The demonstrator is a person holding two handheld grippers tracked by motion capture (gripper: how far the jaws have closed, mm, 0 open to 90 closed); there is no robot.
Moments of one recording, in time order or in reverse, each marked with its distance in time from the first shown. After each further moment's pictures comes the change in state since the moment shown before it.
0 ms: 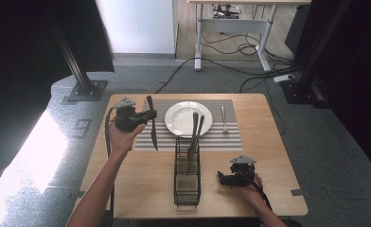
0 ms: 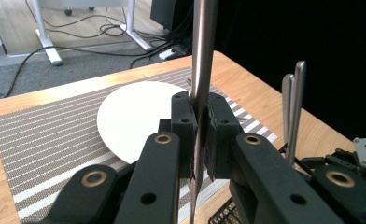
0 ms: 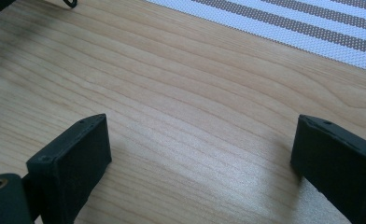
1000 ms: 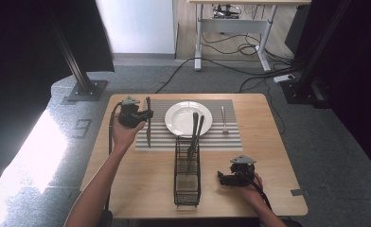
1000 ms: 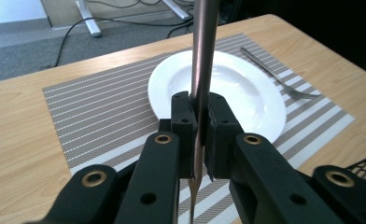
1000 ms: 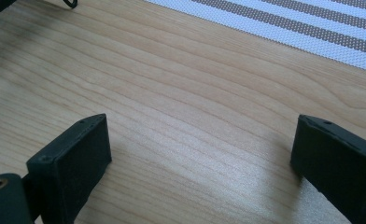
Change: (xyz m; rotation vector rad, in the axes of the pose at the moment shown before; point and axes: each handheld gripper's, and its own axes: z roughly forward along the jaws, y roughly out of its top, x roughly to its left) left arm 0.038 -0.010 0.038 0.133 0.158 0.017; right arm 0.000 0.000 0.000 0.001 0.001 -0.002
